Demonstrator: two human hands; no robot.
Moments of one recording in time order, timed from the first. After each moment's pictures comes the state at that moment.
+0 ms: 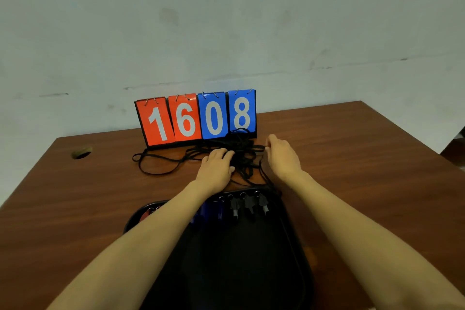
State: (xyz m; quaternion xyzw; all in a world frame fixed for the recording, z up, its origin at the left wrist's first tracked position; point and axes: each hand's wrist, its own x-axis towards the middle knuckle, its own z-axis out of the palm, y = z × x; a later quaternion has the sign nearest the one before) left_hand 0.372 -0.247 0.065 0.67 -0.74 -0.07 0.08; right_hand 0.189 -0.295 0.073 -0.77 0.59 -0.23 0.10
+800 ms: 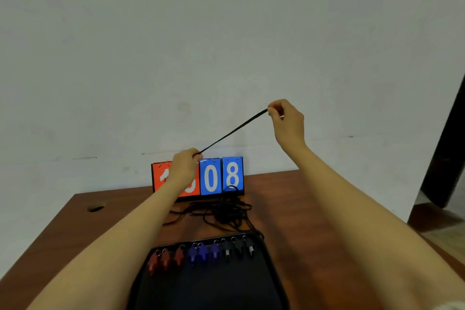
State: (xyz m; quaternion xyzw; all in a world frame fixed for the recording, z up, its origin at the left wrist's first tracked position) left_hand 0.405 -0.176 0.251 0.66 -0.61 -0.08 0.44; right_hand 0.168 -0.208 0.335 -0.66 0.44 -0.61 0.10
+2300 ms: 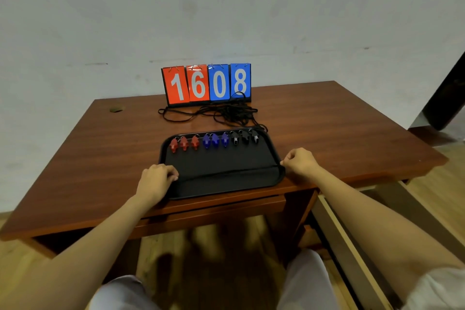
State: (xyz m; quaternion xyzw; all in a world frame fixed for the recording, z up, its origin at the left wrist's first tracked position) left_hand 0.471 0.034 0.036 0.75 -0.64 -0.05 0.14; right_hand 0.104 -0.067 0.064 -0.64 0.68 -0.17 0.31
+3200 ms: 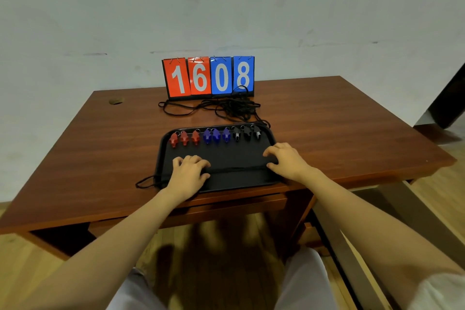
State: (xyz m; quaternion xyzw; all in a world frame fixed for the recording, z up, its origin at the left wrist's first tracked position) left_hand 0.402 0.018 0.035 0.69 -0.72 -0.03 0.09; right_hand 0.129 -0.070 0.053 -0.85 0.51 -0.05 0.13
